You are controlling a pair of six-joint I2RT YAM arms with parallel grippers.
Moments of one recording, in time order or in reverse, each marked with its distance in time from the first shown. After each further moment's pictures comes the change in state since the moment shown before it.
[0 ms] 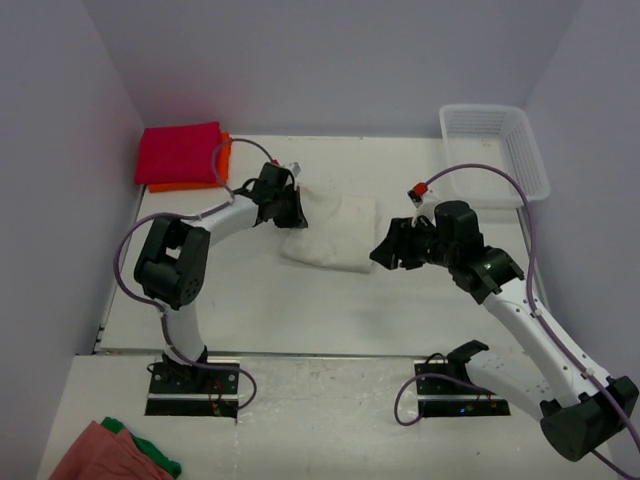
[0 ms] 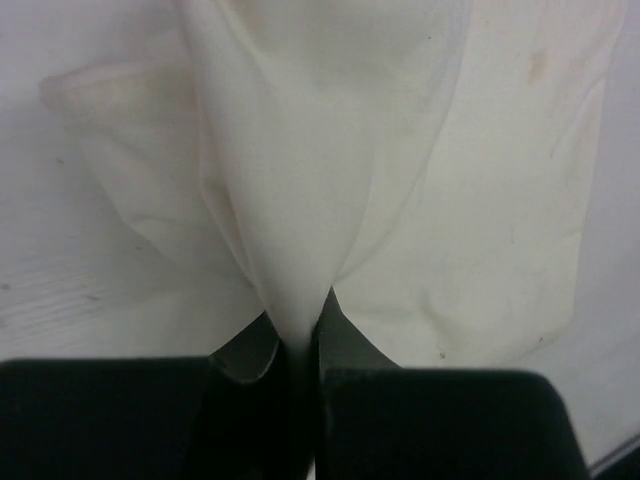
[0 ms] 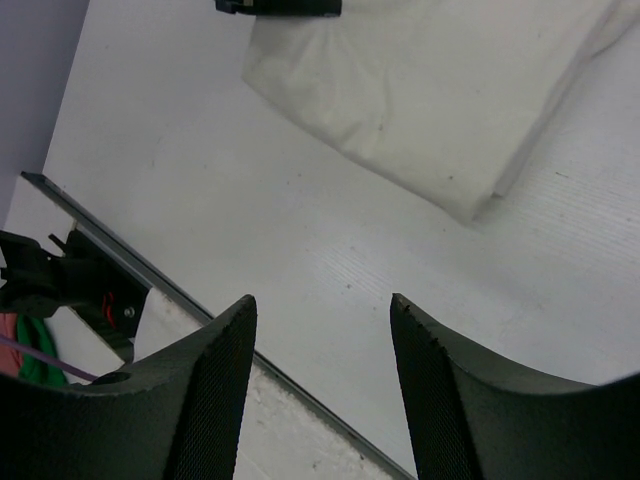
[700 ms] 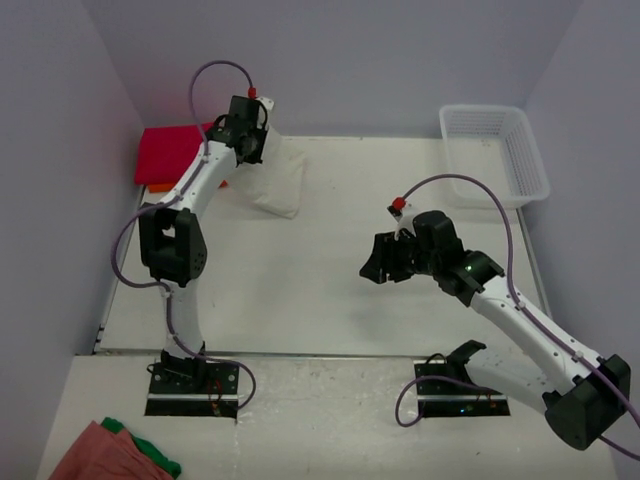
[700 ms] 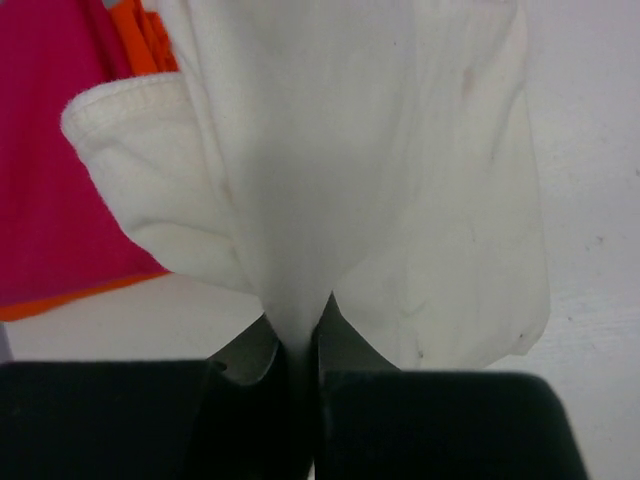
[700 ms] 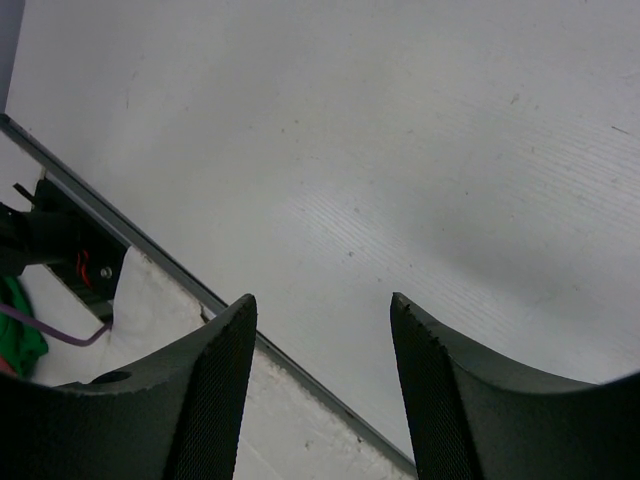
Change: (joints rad) left arm 0.158 0.133 0.638 -0.399 -0.400 0.589; right arm 0.096 0.044 -0.079 0.033 0.023 0.006
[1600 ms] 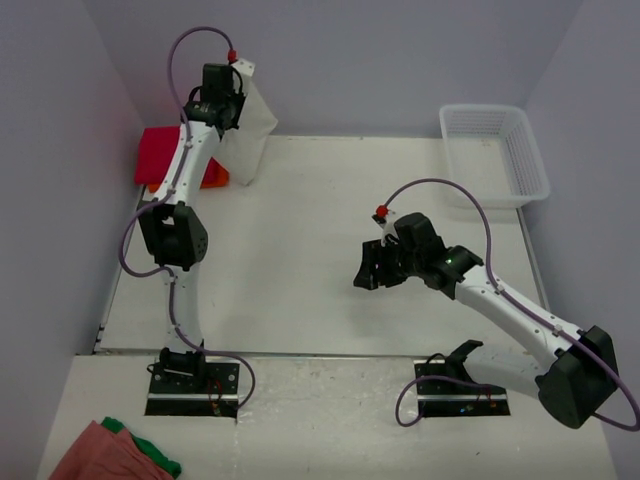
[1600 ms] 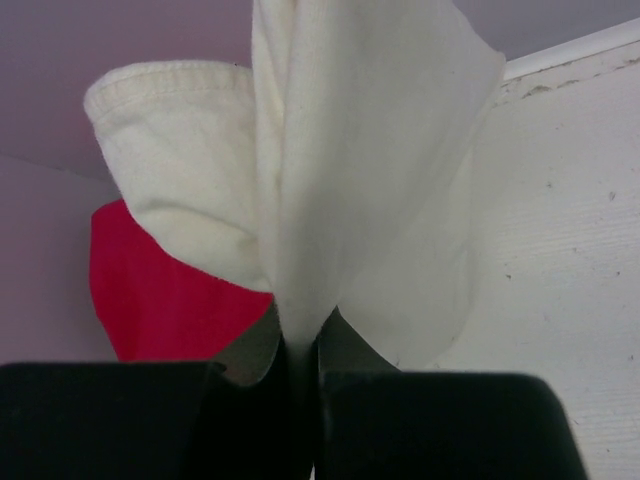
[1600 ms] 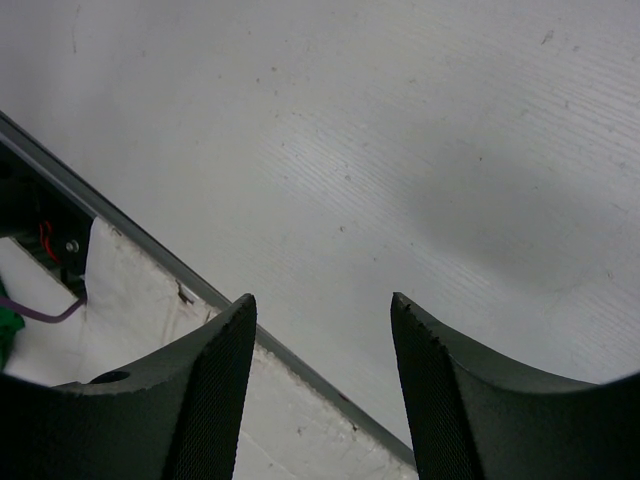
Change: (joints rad) left arm 0.126 0.217 0.480 -0.060 -0.020 0.233; right arm 0.057 0.132 -0.017 0.014 0.003 0.001
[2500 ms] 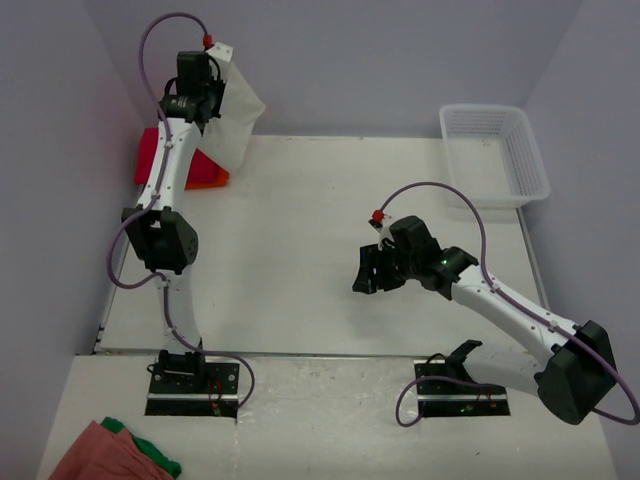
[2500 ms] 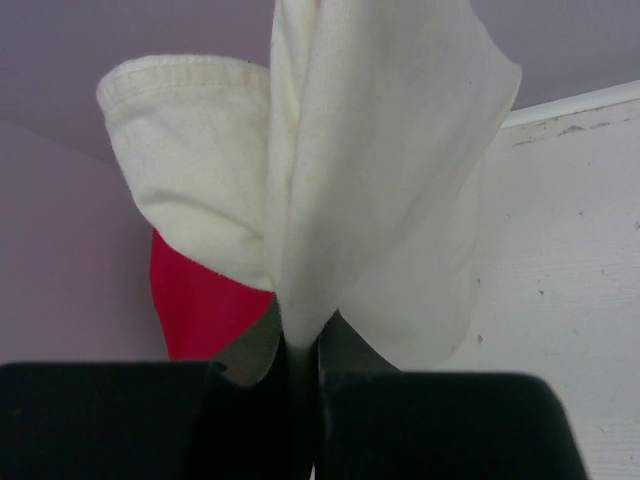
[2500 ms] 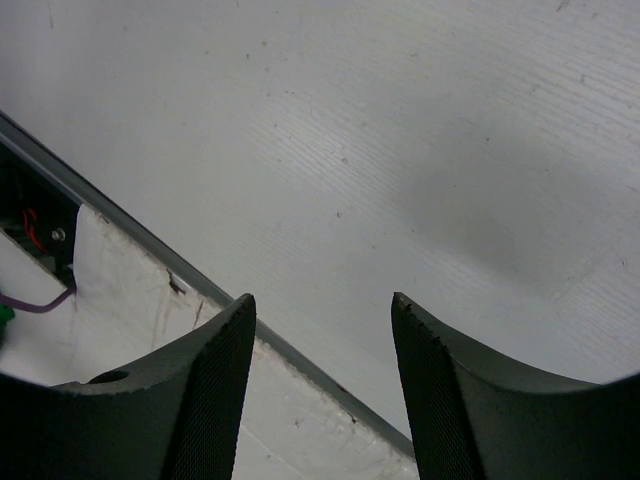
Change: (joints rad) left arm 0.060 -0.067 0.032 -0.009 0.027 -0.001; right arm 0.024 0.020 -0.013 -0.004 0.007 0.007
